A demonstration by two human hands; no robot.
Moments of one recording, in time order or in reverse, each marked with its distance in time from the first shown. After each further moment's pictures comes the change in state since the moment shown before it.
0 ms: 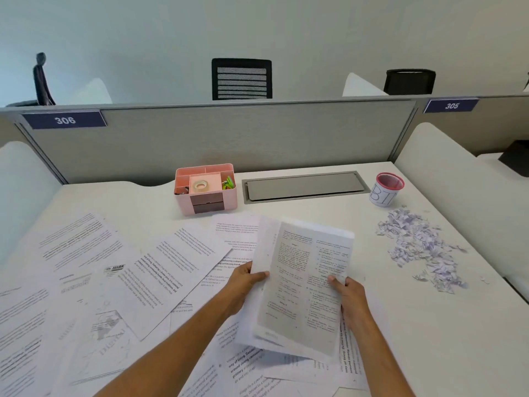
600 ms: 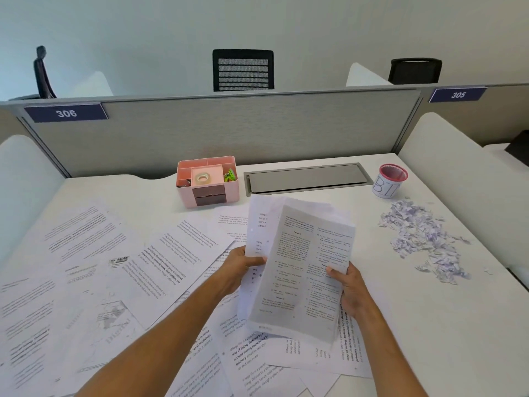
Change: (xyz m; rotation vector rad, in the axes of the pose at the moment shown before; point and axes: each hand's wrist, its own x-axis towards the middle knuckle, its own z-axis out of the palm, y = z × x) left_hand 0.003 0.019 -0.014 0.100 -0.006 0.032; right_hand 0.003 -0.007 0.001 0.064 -0.251 -0.014
